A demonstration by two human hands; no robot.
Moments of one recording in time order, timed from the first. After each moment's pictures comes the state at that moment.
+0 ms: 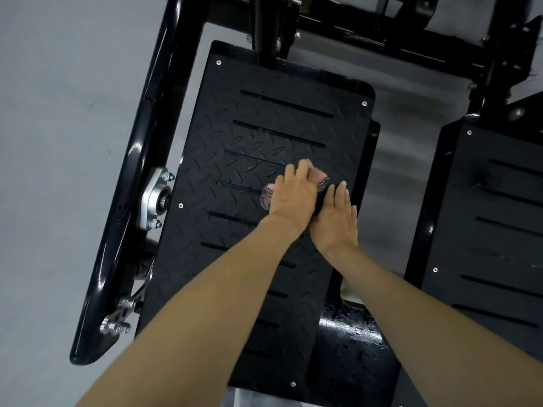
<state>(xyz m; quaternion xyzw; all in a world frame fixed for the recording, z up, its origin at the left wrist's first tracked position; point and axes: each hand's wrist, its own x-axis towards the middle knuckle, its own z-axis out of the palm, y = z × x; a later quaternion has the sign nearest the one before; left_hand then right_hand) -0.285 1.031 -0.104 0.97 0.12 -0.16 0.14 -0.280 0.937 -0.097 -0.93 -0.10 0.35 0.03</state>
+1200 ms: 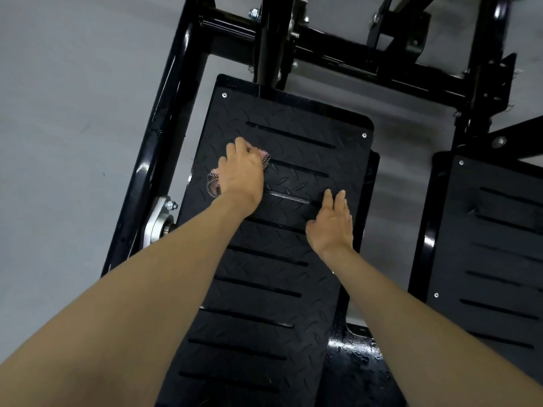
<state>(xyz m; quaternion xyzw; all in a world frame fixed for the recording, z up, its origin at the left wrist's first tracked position) -0.254 1.152 -0.100 0.95 0.25 -0.16 0.09 -0.250 0.982 -0.091 -0.93 -0.04 0.35 0.07</state>
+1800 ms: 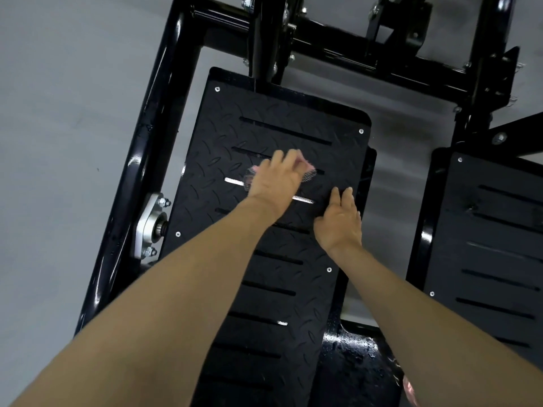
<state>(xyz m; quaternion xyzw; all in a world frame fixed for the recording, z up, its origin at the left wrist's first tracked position) -0.241 1.103 -0.104 0.99 0.02 -0.16 0.06 -0.235 0.963 -0.093 -0.94 -0.05 0.34 0.05</state>
